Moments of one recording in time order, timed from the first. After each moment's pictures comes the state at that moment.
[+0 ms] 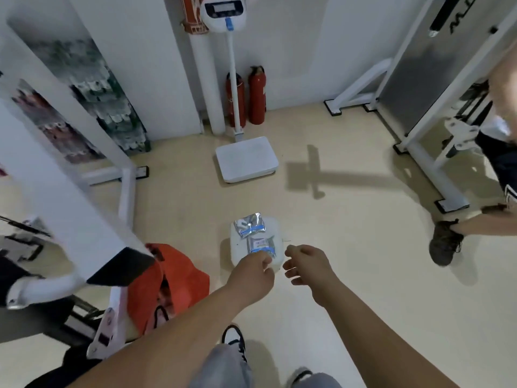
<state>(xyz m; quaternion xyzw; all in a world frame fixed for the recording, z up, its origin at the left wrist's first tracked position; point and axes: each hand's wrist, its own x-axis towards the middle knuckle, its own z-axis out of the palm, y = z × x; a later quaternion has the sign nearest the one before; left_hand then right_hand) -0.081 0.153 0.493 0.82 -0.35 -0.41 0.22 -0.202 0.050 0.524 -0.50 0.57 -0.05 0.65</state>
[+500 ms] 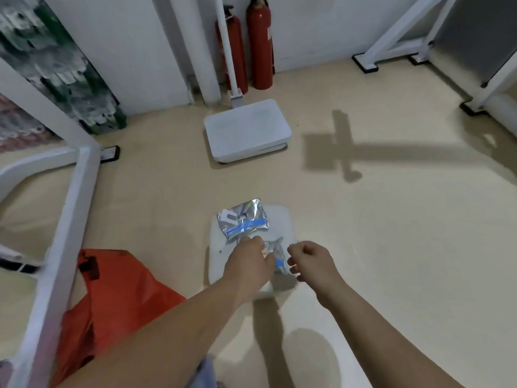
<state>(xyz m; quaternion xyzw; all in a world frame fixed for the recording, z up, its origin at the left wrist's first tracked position) -0.009 0.007 0.096 0.88 -0.35 -0.29 0.14 -0.142 -0.082 0.106 -0.54 0.53 -0.06 0.65</state>
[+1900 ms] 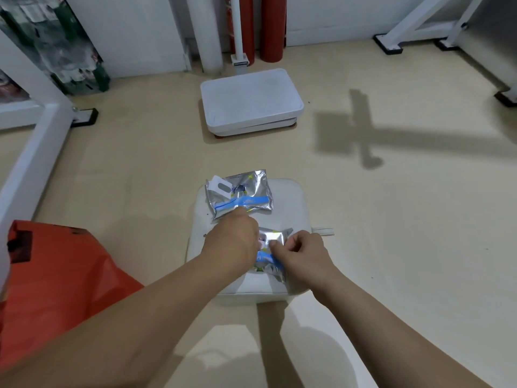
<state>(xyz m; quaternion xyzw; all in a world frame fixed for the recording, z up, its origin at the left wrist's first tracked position) 0.039 0.000 0.001 0.86 -0.47 -0.17 0.08 -0.100 -0.090 -0.046 -0.68 0.49 -0.04 0.54</state>
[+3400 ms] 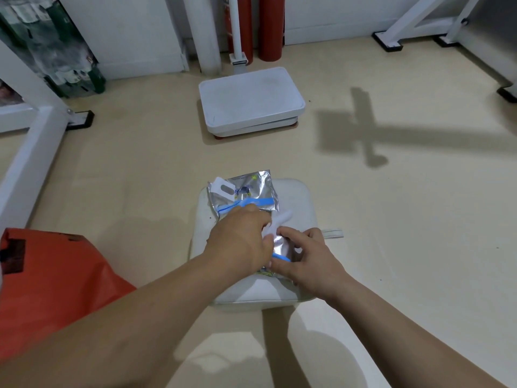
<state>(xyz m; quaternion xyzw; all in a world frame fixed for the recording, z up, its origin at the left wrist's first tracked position) 0.050 -0.006 -0.002 0.85 -0.49 -0.17 0.14 -0.099 -0.093 -0.057 -0.77 0.39 -0.01 0.50</state>
